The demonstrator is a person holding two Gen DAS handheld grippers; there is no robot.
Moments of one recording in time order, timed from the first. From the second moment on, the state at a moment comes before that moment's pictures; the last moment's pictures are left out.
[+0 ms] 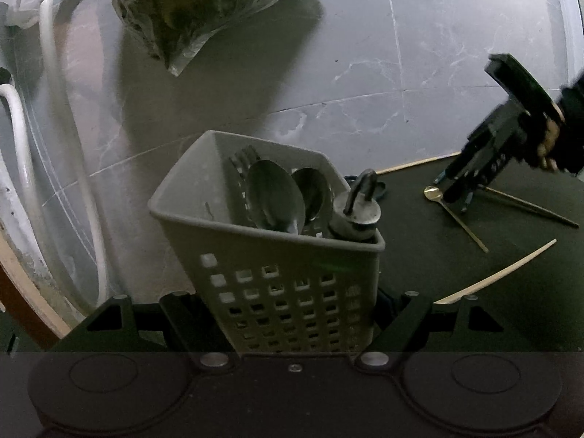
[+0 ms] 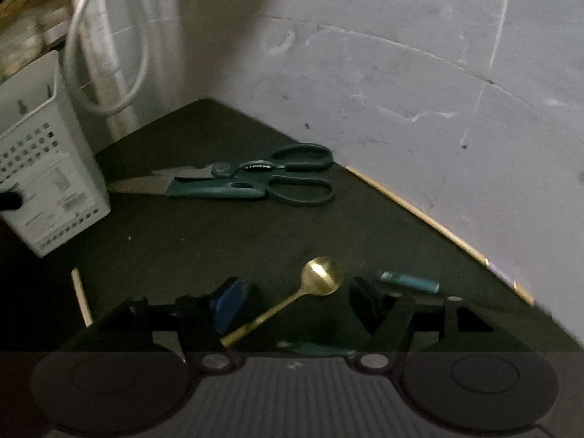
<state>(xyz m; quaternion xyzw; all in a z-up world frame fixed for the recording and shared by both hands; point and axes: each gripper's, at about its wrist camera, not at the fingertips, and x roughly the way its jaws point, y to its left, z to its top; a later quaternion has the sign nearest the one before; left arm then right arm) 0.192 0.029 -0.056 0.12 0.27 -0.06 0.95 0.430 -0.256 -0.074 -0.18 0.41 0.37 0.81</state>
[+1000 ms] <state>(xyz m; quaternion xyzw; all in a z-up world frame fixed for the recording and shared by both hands) 0.193 0.002 -0.061 0.12 0.28 0.05 0.95 0.469 -0.264 -0.075 -0.27 0.35 0.52 0.73</state>
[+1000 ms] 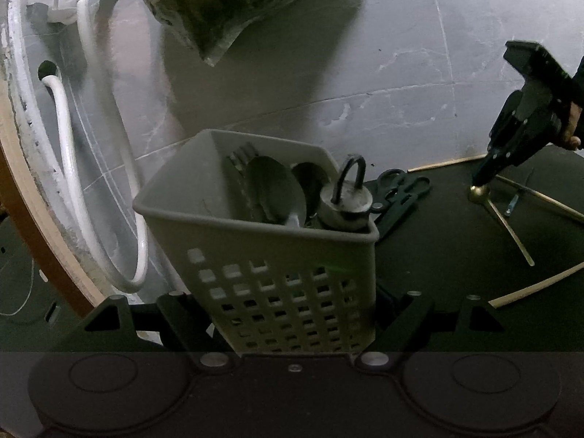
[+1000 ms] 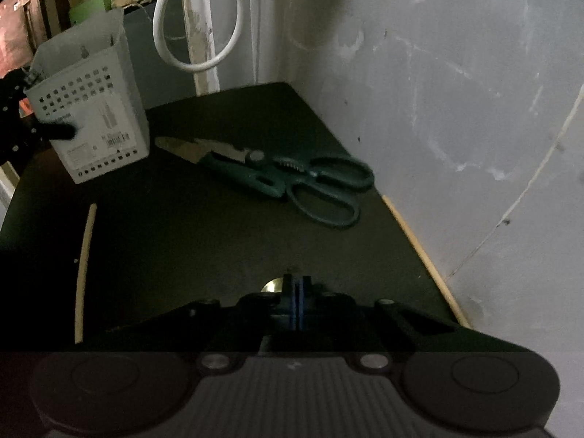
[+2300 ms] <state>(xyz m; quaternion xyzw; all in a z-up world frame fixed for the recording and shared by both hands) 0.213 0.039 -0.066 0.11 0.24 -0.15 0.95 0.300 -0.177 0.146 -0.31 0.12 0.40 0.85</state>
